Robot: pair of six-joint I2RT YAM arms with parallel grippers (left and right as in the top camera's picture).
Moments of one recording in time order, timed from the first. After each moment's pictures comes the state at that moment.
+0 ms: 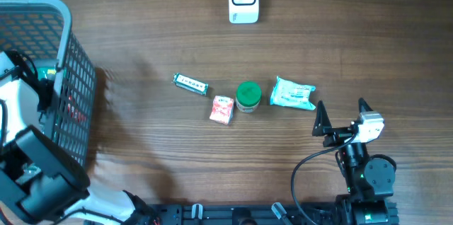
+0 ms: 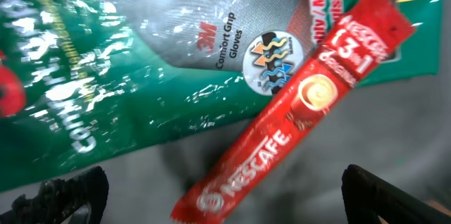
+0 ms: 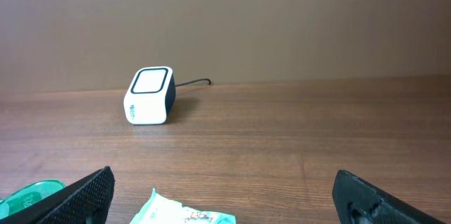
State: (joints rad) left arm 0.64 1.76 1.22 -0.80 -0.05 -0.62; right arm 0.06 0.03 0.01 0.00 -0.03 0.08
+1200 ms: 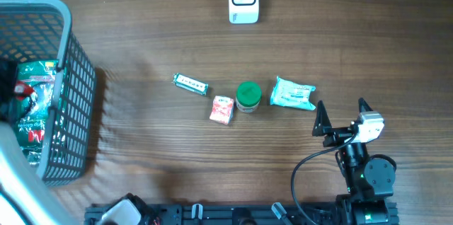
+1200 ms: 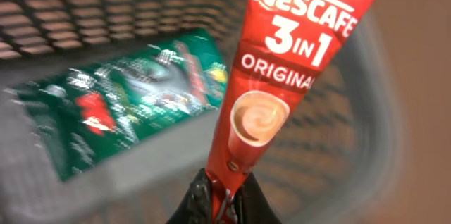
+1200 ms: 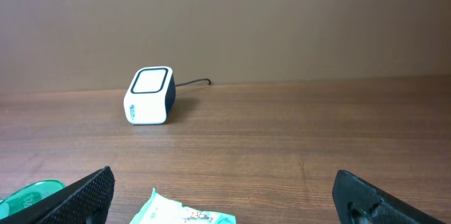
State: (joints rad) left arm 0.64 1.31 1.64 -1.14 0.02 -0.68; right arm 0.06 0.03 0.01 0.00 -0.03 0.08
